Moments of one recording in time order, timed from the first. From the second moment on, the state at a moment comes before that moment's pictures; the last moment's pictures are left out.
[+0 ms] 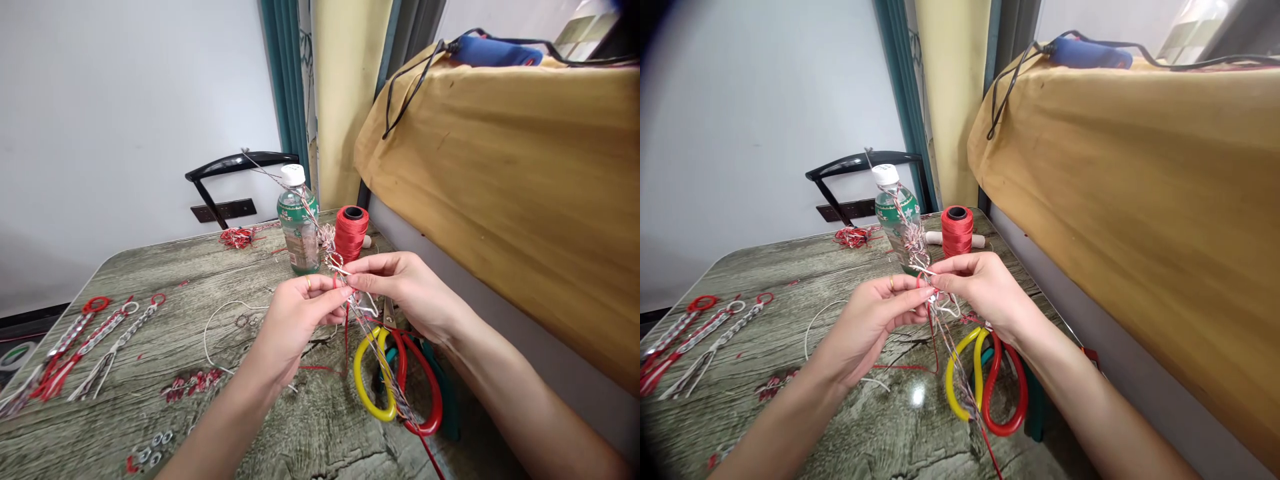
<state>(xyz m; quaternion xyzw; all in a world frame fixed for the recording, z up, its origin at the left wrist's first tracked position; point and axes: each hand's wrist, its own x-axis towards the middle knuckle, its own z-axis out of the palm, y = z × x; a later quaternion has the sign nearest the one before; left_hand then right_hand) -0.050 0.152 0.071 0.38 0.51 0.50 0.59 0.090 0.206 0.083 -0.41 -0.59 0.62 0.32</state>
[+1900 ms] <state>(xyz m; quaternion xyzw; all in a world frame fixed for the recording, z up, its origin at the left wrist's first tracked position) -0.107 0.159 0.078 0.57 0.54 0.24 0.56 0.124 0.243 0.077 -0.27 -0.80 0.51 0.17</state>
